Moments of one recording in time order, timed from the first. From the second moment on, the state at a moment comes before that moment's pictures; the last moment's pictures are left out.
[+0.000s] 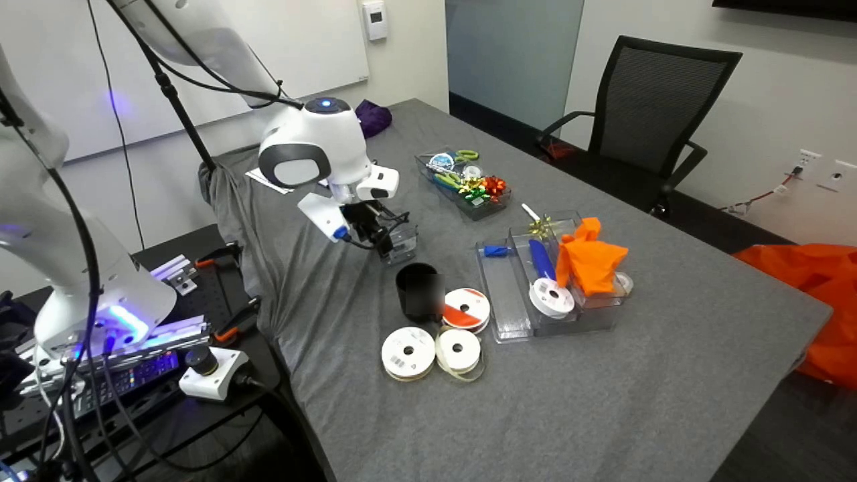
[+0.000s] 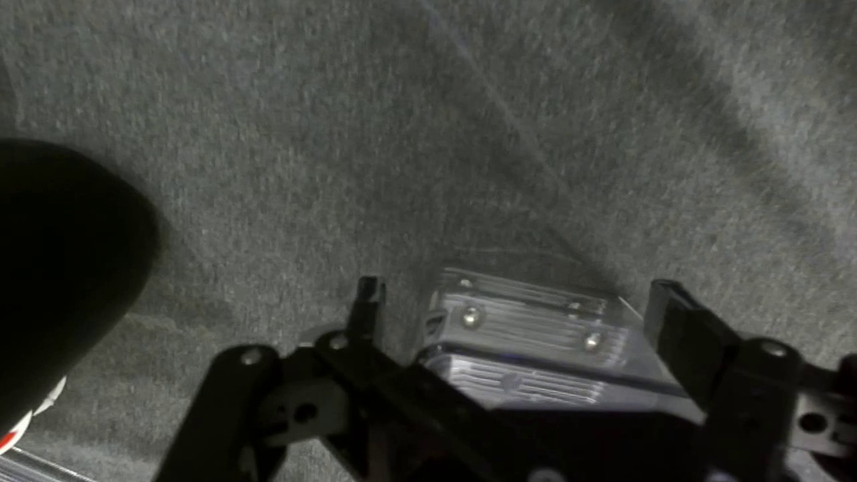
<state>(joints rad) -0.33 0.36 0.04 -2.48 0.07 2.92 -0.47</state>
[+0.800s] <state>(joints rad) -0.45 0.42 0.15 -2.38 0.10 2.95 -0.49</state>
